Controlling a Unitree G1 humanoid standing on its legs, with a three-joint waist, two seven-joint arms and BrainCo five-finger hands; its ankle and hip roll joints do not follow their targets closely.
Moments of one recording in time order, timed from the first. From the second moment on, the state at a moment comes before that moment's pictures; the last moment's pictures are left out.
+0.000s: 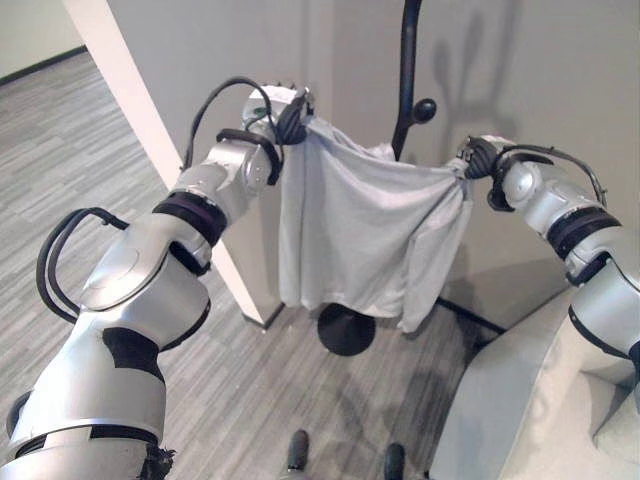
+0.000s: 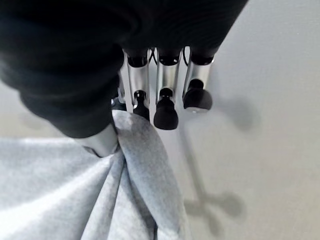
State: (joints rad) left arm -1.41 0.65 -1.01 1.05 0.26 -0.17 0.30; right arm -1.37 -0.60 1.07 1.15 0.00 -0.08 0.00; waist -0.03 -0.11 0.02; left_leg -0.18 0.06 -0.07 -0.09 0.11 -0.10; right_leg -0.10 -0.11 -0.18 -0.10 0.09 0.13
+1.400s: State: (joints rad) left arm -1.10 1.20 -0.51 0.10 0.24 -0.32 0.39; right arm -1.19 -1.22 0.57 0.19 -0.04 -0.24 -0.26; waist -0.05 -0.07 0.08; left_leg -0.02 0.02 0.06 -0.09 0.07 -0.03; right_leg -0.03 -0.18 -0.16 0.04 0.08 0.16
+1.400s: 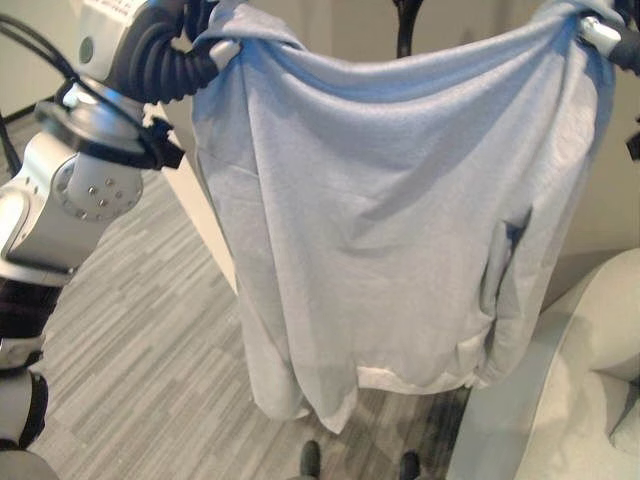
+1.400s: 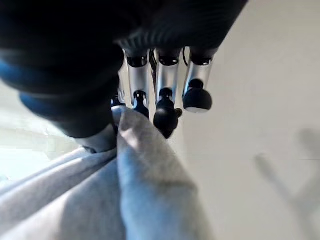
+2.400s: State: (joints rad) left arm -1.52 0.84 -0.97 0.65 0.19 -0.28 0.43; right arm -1.69 -1.02 1.17 0.80 -0.02 -0.18 -0.29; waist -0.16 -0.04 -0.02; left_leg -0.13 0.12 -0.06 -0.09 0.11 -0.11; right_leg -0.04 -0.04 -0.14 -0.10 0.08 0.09
